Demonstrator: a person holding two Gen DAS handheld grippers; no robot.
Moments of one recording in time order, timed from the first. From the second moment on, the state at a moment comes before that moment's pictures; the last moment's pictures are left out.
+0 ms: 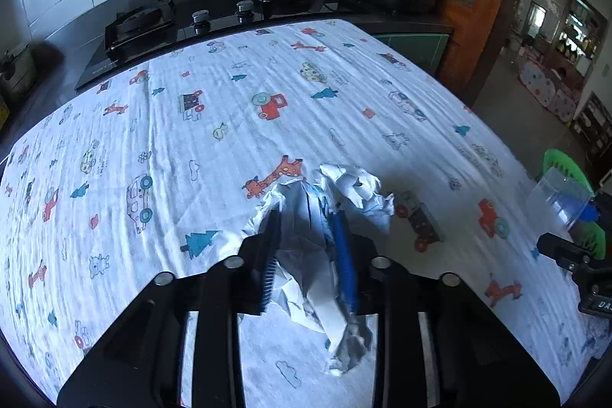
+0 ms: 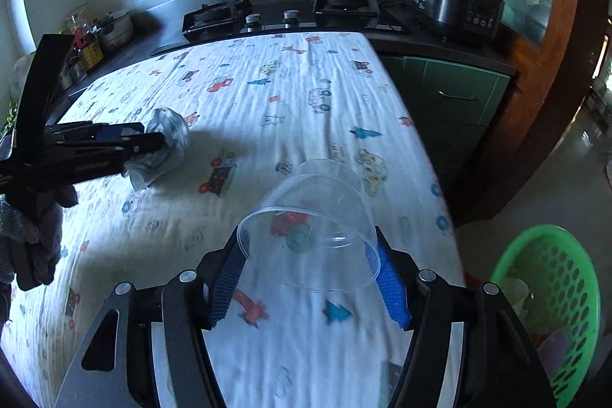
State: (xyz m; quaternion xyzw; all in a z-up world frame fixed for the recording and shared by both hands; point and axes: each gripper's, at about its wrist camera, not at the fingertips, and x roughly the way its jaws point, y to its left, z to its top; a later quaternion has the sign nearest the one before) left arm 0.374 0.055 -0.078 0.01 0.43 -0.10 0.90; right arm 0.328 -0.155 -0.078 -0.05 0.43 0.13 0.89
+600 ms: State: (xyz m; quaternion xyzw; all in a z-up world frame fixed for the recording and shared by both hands) left arm 0.306 -0.020 -0.002 0.01 0.37 -0.20 0.91; right arm 0.260 -0.263 -0.048 -0.02 0.41 0.05 0.91
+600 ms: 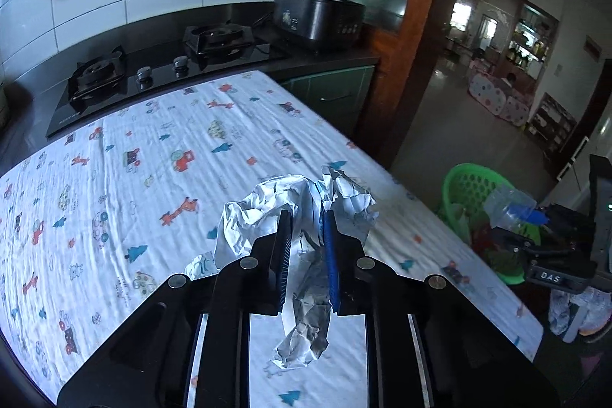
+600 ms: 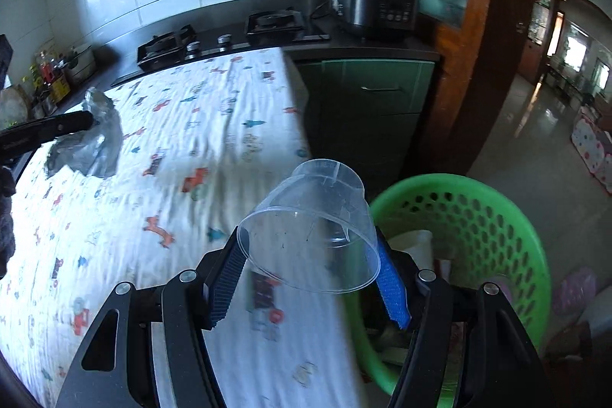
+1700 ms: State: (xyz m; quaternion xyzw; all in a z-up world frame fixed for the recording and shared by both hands) left arm 0.283 -0.281 -0.036 0.04 0.40 -0.37 0.84; right arm 0.164 -0.413 -0.050 0.02 0.39 -0.09 0.92
